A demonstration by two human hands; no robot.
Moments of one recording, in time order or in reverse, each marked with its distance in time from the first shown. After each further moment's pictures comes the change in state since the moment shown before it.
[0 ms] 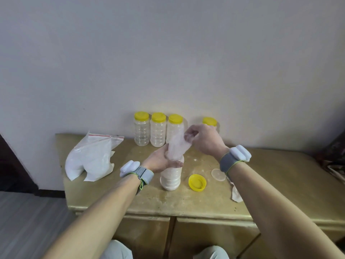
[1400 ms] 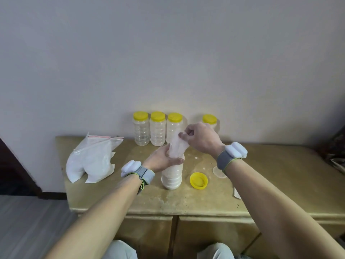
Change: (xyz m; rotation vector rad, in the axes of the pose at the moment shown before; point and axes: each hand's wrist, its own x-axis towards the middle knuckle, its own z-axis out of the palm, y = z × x) left_hand -0.010 0.016 0.000 0.107 0.021 0.003; right_hand 0.002 -0.004 0.006 -0.045 -0.053 -0.003
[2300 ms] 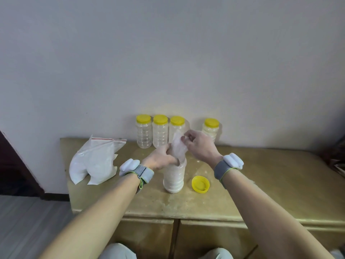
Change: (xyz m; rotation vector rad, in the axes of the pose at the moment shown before) left_hand -0.002 0.012 -0.016 -0.057 -0.030 -0.077; right_hand -0.005 0.010 0.023 0.105 -0.065 -0.008
